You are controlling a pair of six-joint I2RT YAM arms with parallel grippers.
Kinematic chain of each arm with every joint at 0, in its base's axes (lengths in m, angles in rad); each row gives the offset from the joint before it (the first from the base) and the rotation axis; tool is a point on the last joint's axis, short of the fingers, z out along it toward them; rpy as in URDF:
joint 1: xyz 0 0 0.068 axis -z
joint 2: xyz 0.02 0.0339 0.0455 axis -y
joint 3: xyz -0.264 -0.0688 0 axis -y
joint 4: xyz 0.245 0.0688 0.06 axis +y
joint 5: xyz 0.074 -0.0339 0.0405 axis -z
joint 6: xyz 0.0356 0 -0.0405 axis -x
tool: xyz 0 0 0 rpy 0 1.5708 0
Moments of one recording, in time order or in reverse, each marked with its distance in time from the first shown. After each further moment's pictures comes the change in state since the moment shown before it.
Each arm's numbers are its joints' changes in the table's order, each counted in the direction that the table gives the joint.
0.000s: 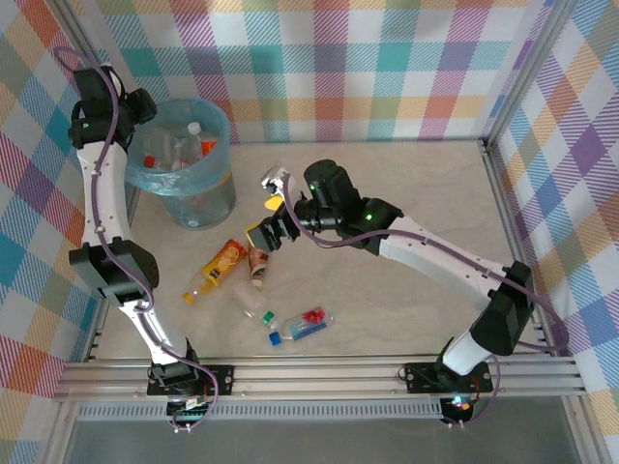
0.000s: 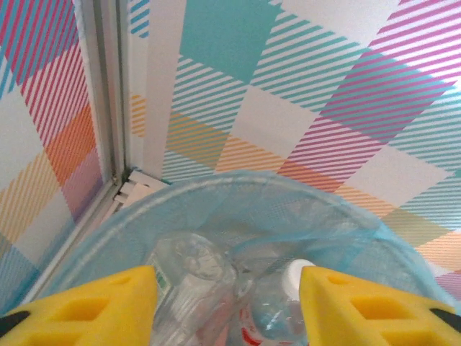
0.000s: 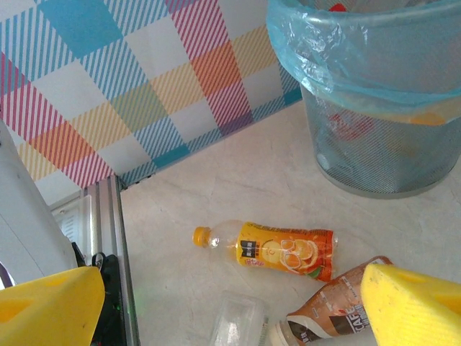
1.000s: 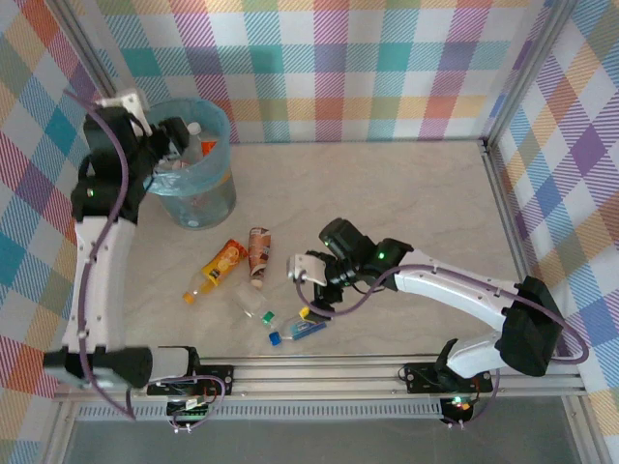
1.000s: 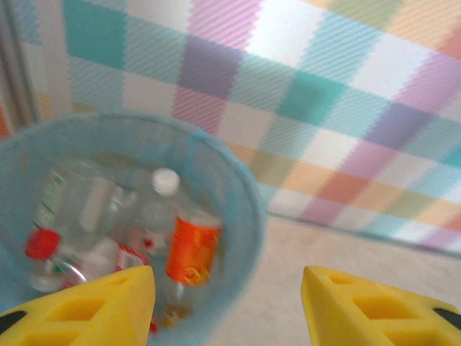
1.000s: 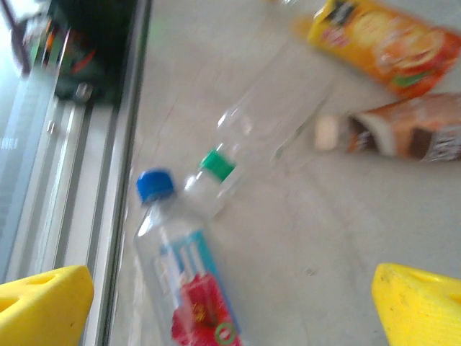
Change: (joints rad) left arm 0.252 0.654 -0.581 -0.101 -0.001 0.016; right arm -0.040 0.192 -0.486 0.222 -0.071 0.671
